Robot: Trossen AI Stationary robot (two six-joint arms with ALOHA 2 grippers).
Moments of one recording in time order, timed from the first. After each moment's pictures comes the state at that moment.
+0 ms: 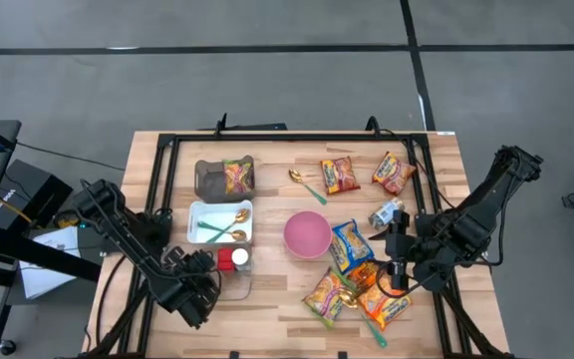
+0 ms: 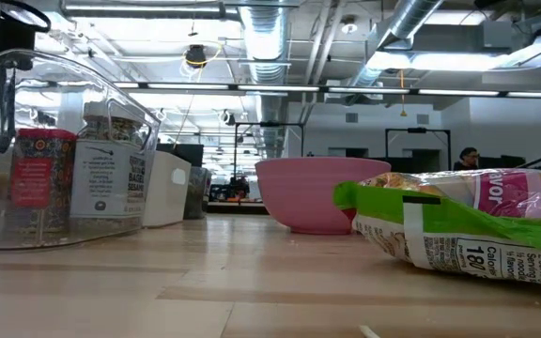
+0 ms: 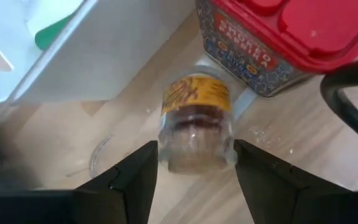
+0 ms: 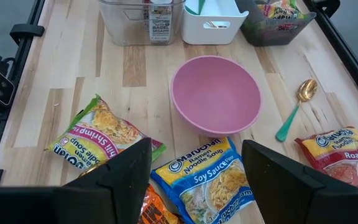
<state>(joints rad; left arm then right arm) -0.85 1.65 0.94 -1.08 -0.40 -1.65 0.80 1.13 1.06 -0.93 0.71 0.65</state>
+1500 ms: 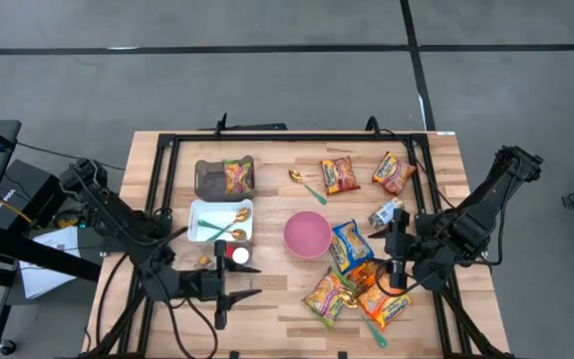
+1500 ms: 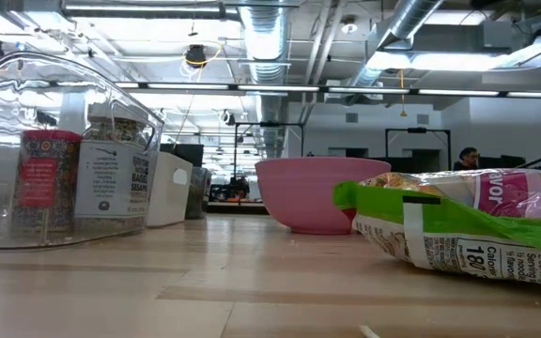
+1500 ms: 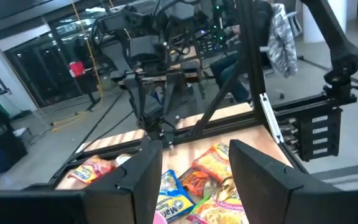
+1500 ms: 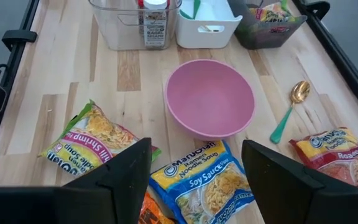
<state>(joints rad) -0.80 1.37 0.94 0.38 -0.87 0.23 0.80 1.13 1.06 -0.93 0.74 0.65</state>
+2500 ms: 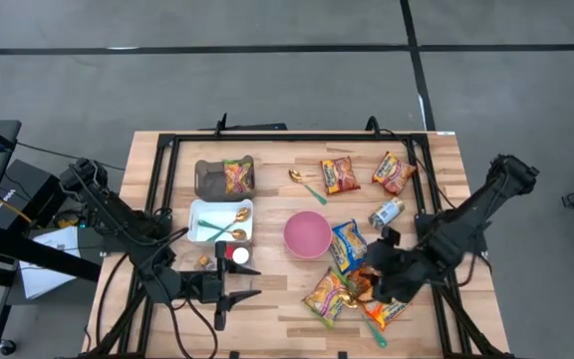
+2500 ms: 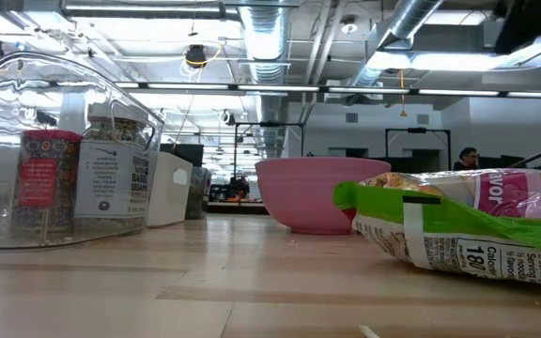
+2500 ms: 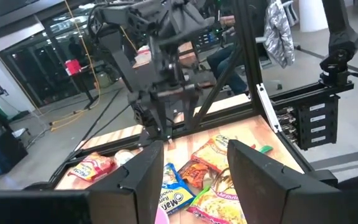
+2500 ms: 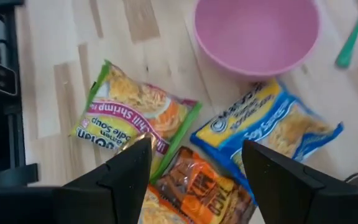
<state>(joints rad) -0.80 1.37 0.94 0.34 -0.86 0.24 0.74 1.32 1.08 -0.90 0.48 0.91</state>
